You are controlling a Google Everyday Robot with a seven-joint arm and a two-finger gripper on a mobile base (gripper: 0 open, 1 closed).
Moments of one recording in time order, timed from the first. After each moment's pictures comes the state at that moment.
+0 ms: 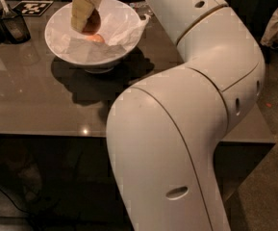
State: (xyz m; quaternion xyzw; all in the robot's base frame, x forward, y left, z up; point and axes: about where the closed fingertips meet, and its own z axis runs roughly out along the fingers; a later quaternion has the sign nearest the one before) arm 0.724 0.119 0.996 -0.56 0.78 0.04 0.26
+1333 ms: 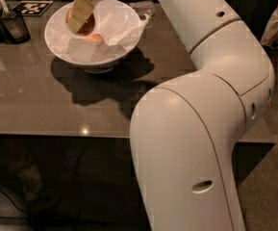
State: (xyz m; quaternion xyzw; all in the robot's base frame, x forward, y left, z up) arm 0.720 0.138 0.995 -0.60 0.73 0.13 0.30
